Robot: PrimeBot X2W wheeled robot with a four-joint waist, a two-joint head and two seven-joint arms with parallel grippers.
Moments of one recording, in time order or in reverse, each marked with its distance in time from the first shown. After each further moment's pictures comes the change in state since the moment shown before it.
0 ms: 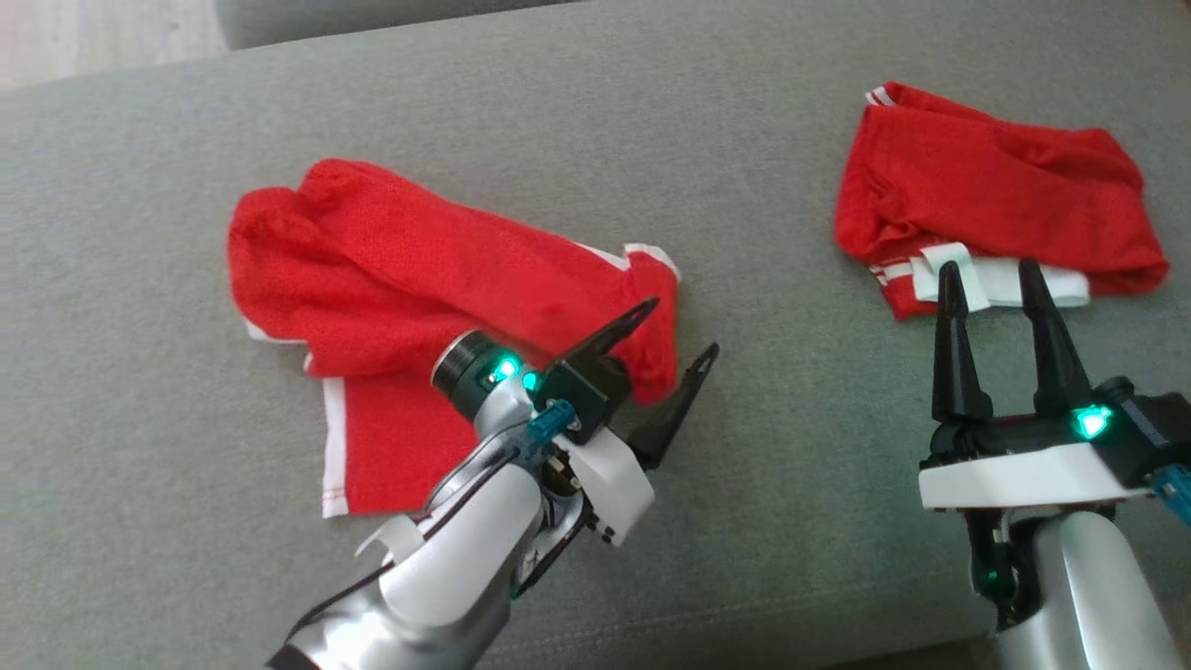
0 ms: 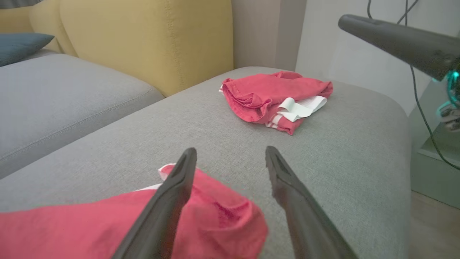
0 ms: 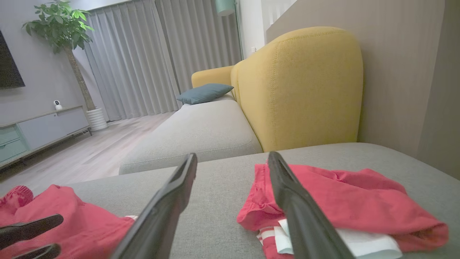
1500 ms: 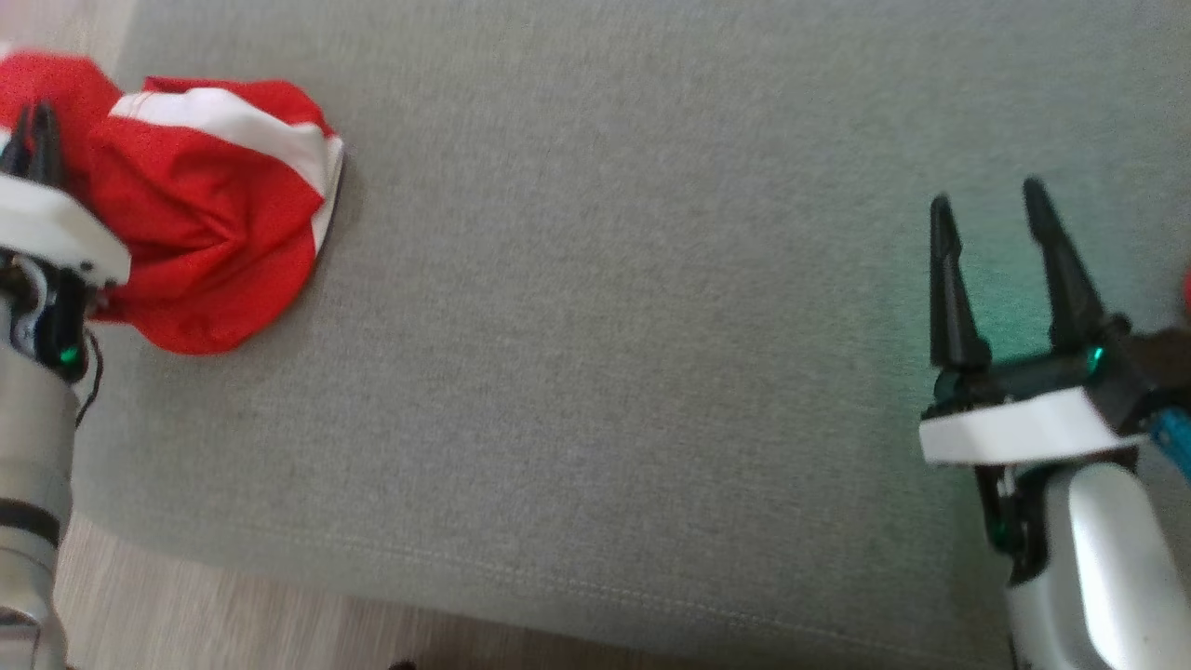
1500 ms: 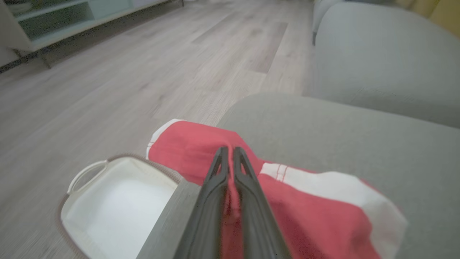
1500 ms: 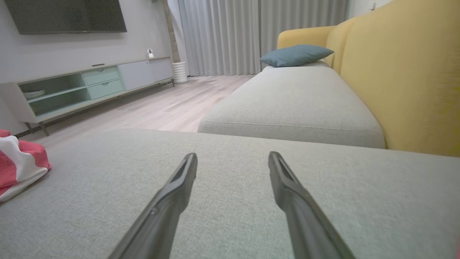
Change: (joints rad) left arm -0.341 0.326 0.625 0.595 -0.272 -0.129 -0.012; right arm -0.066 -0.002 -0.001 -0.113 -0.165 0.000 0.098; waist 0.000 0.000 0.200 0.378
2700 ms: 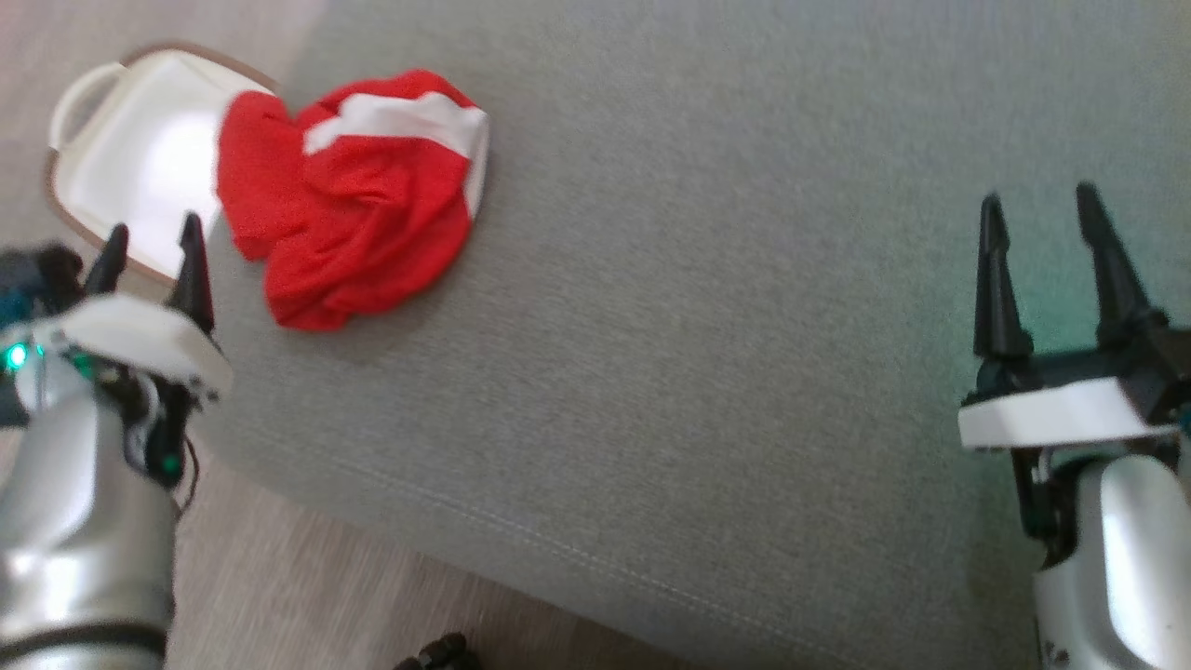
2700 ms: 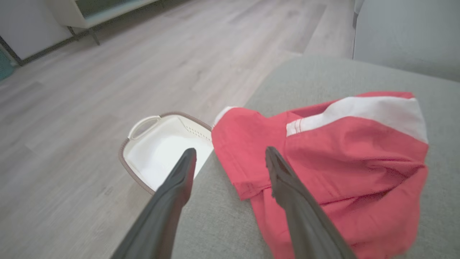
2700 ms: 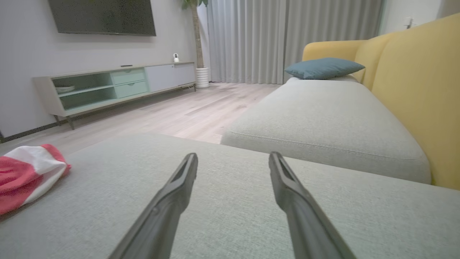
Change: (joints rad) left arm 0.379 -0.167 0.281 -0.393 0.308 0.009 0.066; right arm -0.004 0.002 -0.083 0.070 -0.053 0.000 -0.027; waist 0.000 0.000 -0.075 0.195
